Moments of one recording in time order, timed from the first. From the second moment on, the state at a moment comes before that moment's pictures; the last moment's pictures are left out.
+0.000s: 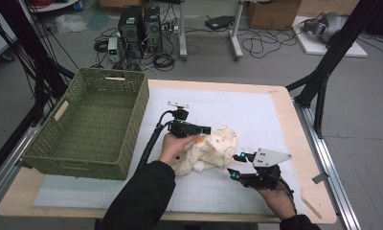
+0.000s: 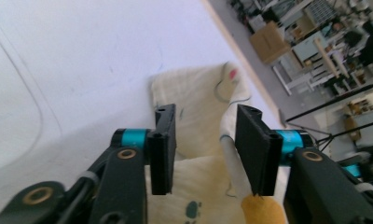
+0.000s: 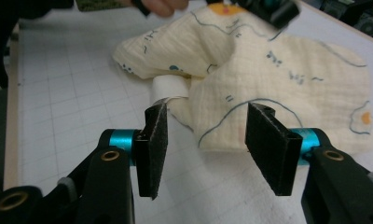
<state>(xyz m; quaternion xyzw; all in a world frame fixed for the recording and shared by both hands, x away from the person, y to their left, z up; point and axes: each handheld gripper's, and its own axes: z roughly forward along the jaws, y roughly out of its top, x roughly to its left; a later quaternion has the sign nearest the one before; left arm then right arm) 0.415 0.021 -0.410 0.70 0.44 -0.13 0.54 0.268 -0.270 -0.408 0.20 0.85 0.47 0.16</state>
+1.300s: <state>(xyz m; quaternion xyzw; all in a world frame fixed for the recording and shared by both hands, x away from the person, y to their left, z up) 0.351 0.046 -0.447 0.81 0.42 -0.02 0.42 0.301 -0.319 -0.383 0.23 0.87 0.41 0.13</state>
